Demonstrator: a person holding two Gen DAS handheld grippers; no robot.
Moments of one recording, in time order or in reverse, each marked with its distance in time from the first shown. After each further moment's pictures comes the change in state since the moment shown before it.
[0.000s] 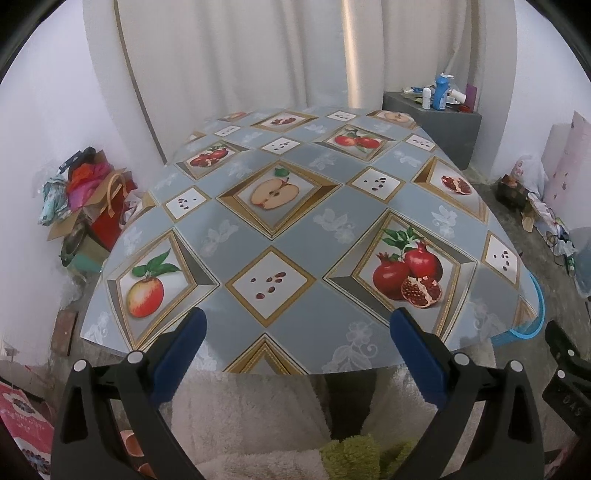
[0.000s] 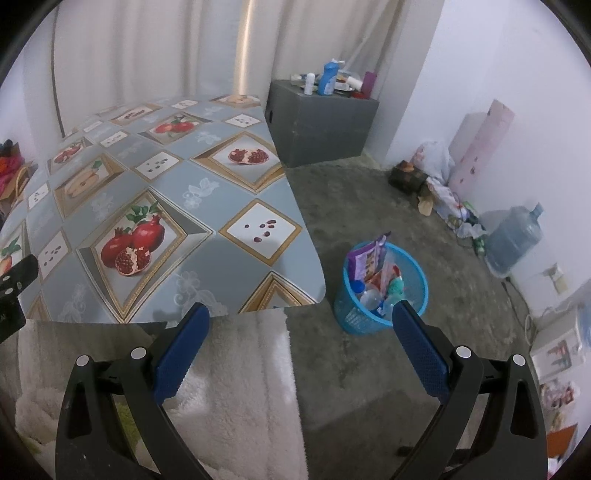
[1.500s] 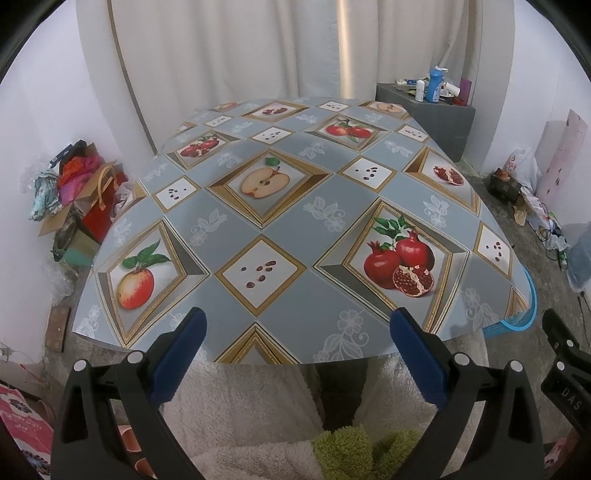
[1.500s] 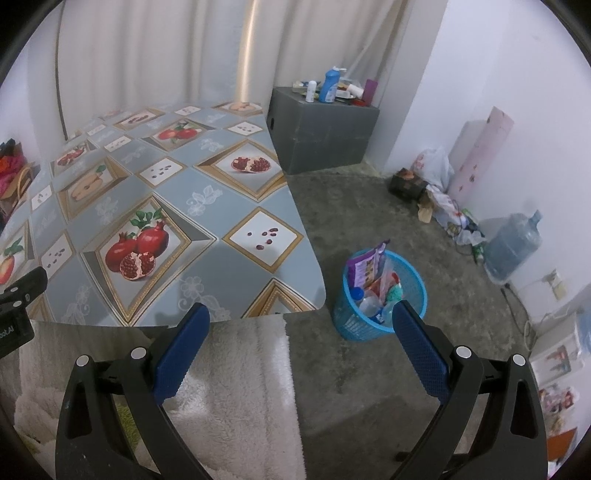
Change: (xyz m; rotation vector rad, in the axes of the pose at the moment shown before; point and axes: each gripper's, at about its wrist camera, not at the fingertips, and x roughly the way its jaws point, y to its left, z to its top) left arm 0.001 0.000 -0.004 0.003 0.036 -0.043; right arm -0.005 0.000 0.004 -0.022 -0.023 0.002
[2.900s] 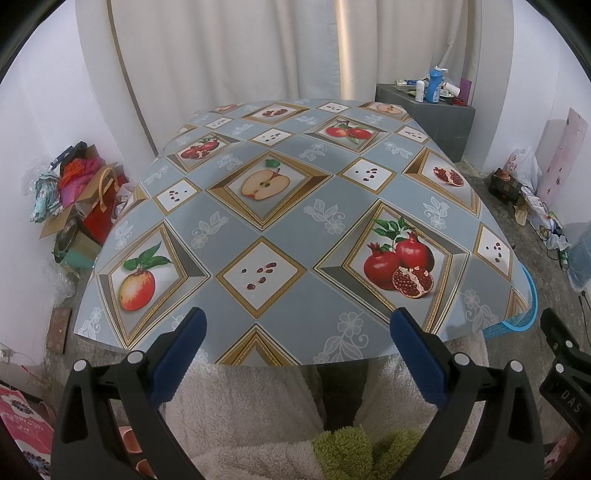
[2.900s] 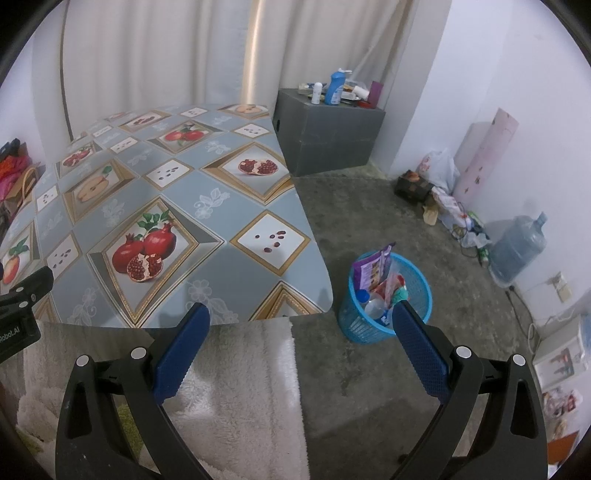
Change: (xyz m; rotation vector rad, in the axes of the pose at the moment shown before) left arm -0.001 0.000 0.001 0.001 0.000 0.003; right arm -0.004 0.012 0.003 0.012 -0.006 0.008
